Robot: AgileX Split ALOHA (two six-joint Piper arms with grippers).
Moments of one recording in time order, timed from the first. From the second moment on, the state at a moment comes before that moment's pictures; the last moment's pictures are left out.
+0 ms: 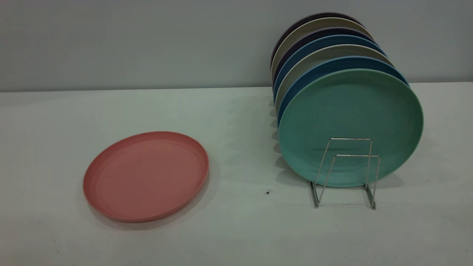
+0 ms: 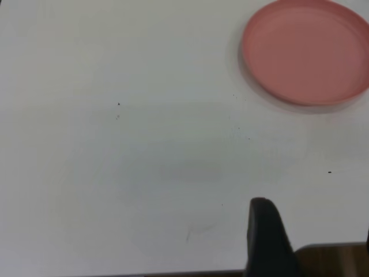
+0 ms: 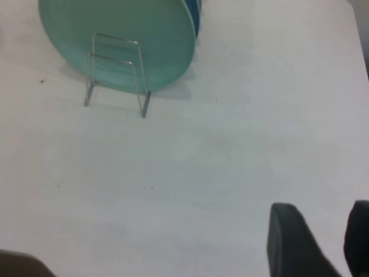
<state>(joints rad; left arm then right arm) 0.03 -0.02 -0.49 -0.02 1.14 0.03 -0.04 -0.02 -0.48 0.10 1.14 -0.23</state>
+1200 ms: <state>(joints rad) 0.03 -0.02 -0.49 -0.02 1.14 0.03 -0.04 -0.02 -0.48 0.10 1.14 -0.22</state>
